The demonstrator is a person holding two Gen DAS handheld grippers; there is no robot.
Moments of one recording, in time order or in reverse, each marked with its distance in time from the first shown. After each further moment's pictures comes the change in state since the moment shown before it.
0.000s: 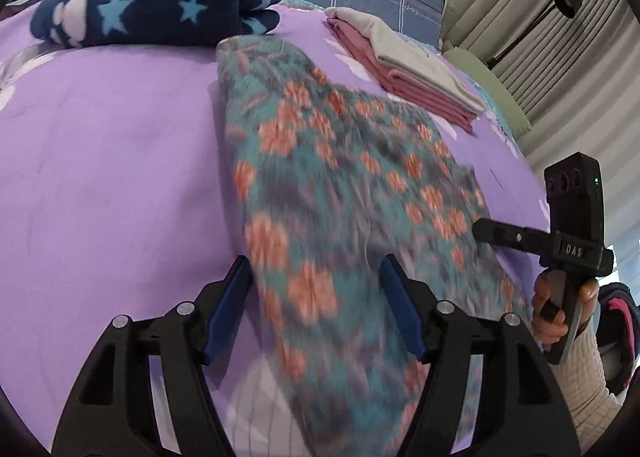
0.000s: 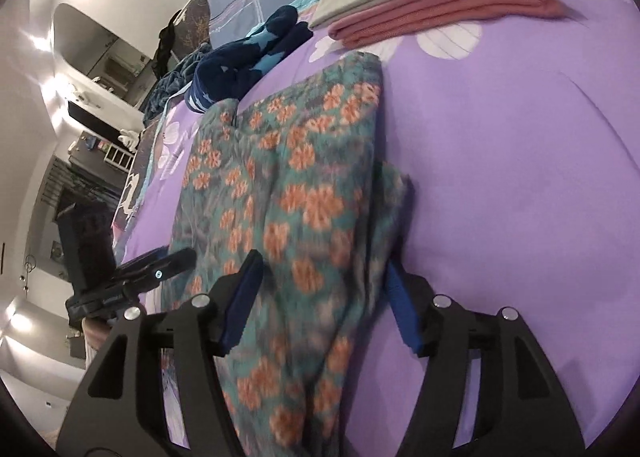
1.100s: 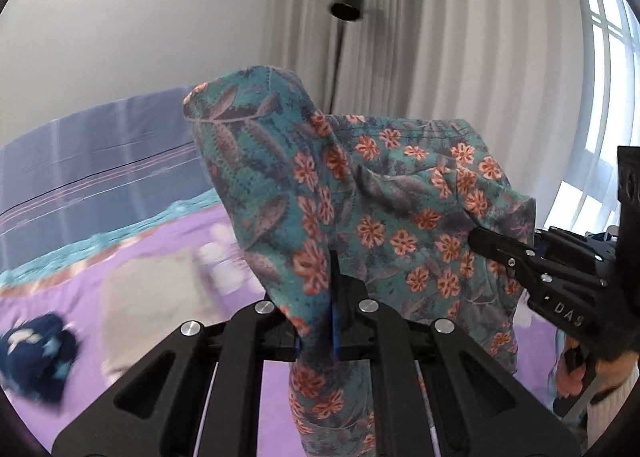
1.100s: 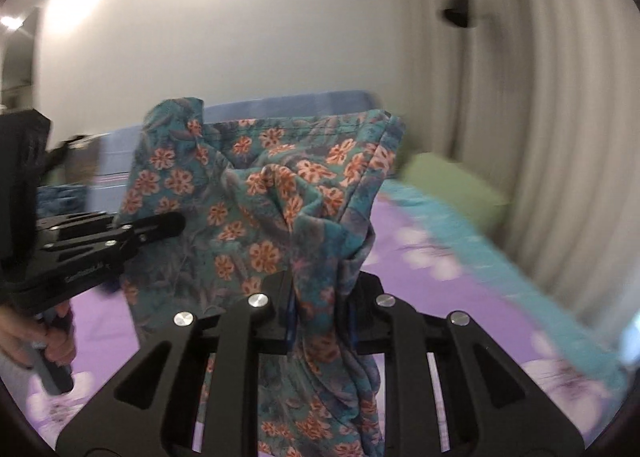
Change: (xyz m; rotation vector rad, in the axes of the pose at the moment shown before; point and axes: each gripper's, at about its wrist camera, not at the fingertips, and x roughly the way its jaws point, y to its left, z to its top) left arm -0.035 -0.423 0.118 0.607 -0.378 -0.166; right arm -0.365 0.039 -0.011 -0.152 -0.753 -0.780
